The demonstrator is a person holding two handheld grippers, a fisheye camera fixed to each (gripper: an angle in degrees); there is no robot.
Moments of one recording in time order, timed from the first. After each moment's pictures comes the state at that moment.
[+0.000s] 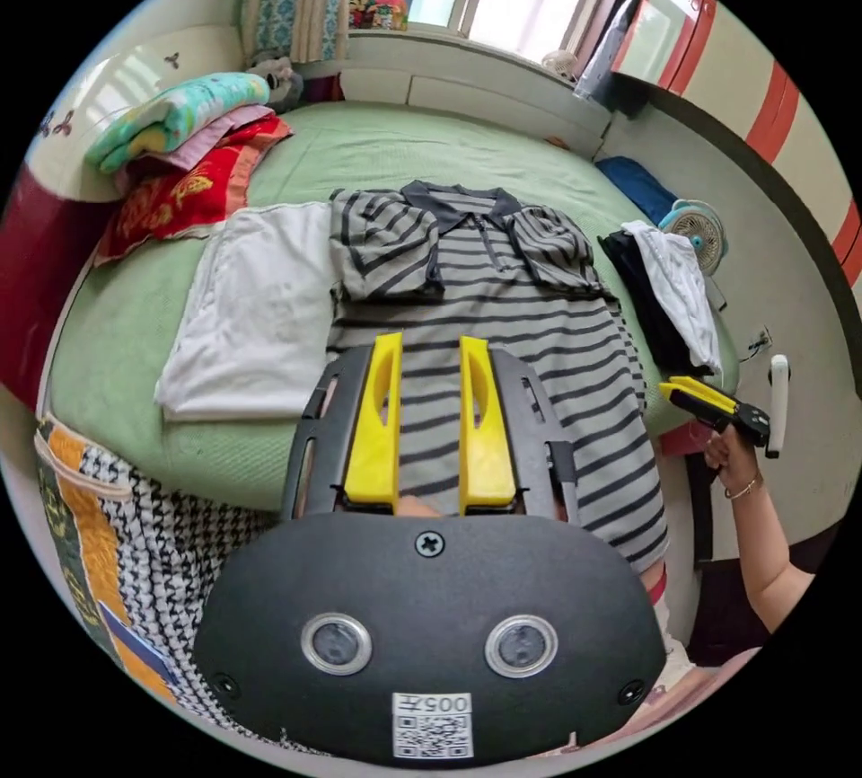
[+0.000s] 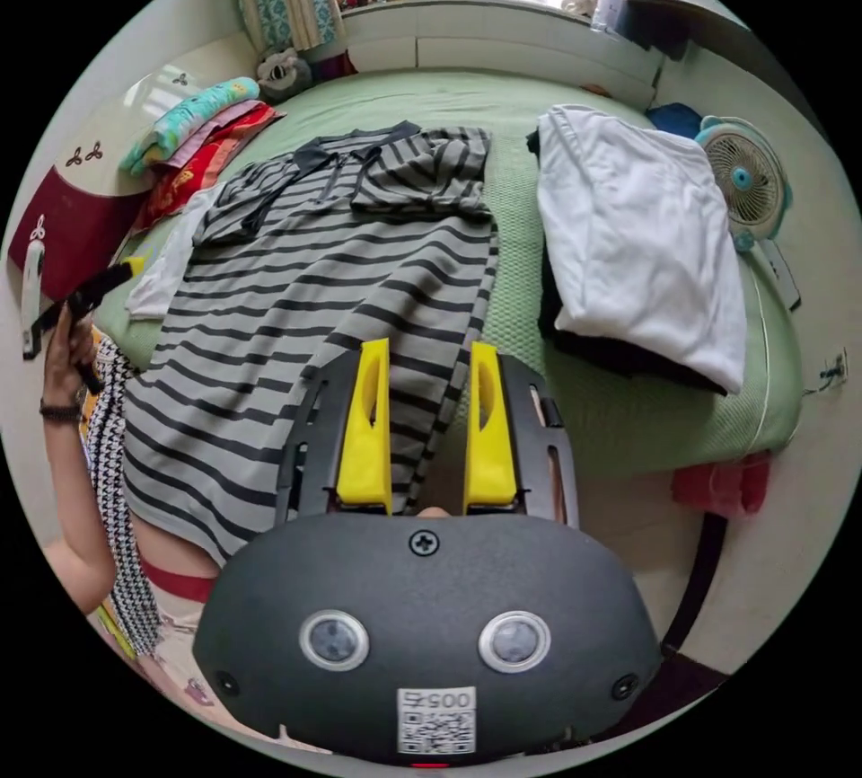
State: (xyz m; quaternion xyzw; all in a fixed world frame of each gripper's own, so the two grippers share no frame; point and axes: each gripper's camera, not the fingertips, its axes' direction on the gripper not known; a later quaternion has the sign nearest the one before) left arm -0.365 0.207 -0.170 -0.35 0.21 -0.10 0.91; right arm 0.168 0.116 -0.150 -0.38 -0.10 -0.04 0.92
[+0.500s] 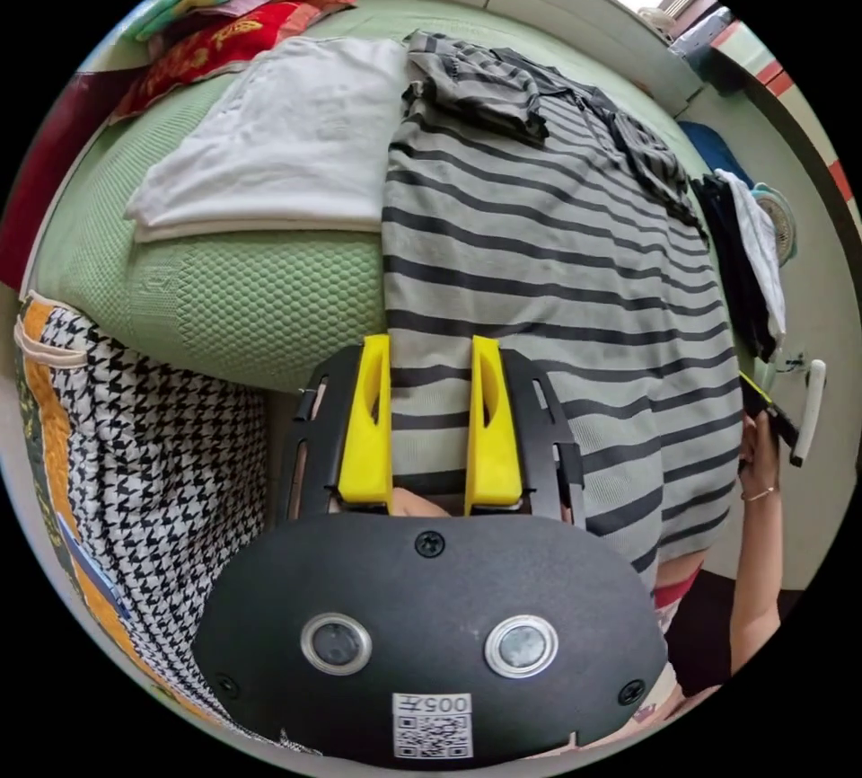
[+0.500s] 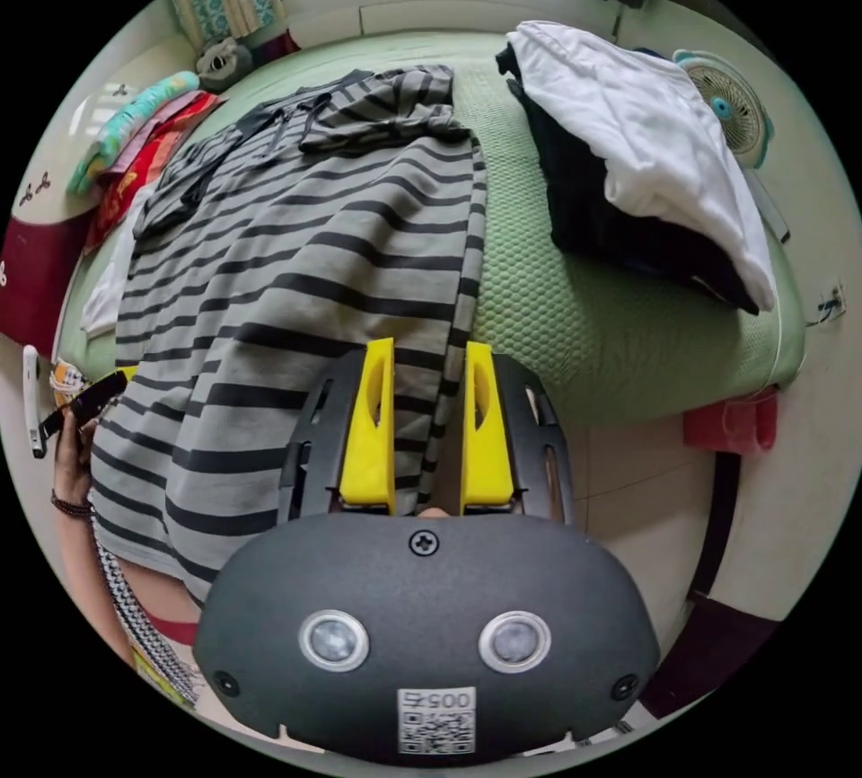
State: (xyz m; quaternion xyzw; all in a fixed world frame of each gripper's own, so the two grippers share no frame) left arm -0.358 0.309 -0.169 -0.47 0.15 -0.12 0.86; right arm 0.138 0.191 -0.144 -0.43 -0.03 -0.04 0.90
